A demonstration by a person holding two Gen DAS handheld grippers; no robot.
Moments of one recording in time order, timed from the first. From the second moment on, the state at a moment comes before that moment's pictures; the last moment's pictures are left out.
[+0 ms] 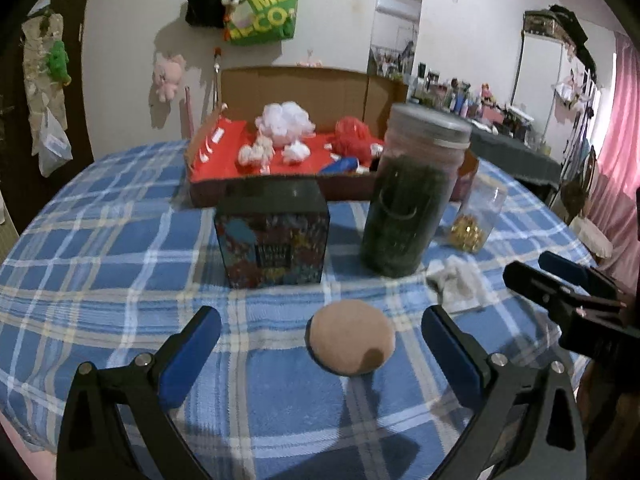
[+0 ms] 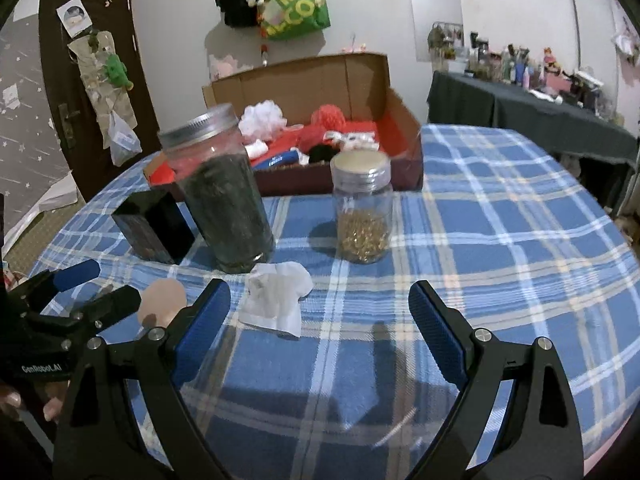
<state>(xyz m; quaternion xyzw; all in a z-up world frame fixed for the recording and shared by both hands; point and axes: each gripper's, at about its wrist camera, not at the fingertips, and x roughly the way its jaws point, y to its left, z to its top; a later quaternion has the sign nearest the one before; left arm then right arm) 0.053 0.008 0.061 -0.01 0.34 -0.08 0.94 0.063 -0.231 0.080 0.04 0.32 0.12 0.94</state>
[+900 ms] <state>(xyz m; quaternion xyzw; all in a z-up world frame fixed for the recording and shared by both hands) 0.068 -0.007 0.050 -0.01 0.37 -0.14 0.92 0.075 -0.204 0.061 0.01 0.36 0.19 0.91</state>
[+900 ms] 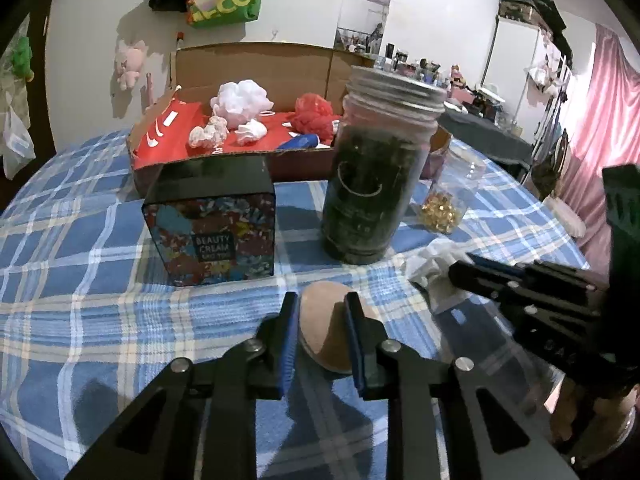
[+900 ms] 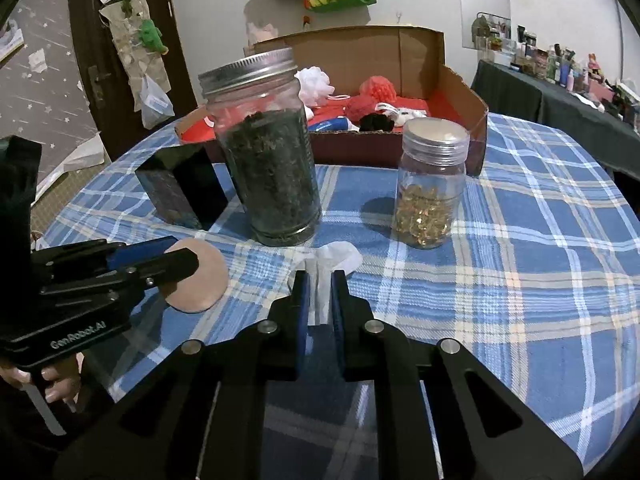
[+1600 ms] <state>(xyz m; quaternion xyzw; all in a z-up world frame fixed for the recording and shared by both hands) 0.063 -0.014 0.039 0.03 0.37 -0.16 0.92 0.069 -0.215 0.054 0.01 0.36 0.19 0.91</state>
